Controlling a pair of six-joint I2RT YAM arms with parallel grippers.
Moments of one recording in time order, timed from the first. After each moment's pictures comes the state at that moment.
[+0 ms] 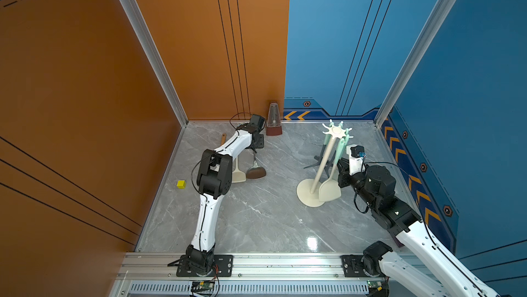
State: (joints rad) left arm -0.34 2.27 1.94 -0.69 -0.19 -0.35; right arm 0.47 0.76 0.71 -0.21 0.15 0.06
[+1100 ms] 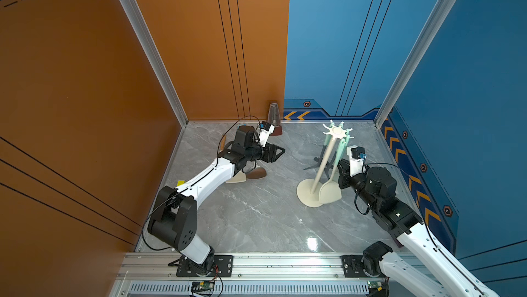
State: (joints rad) left arm -0.44 1.55 1.14 -0.06 0.53 -0.23; right arm 0.48 0.75 0.70 -0.22 0.15 0.06
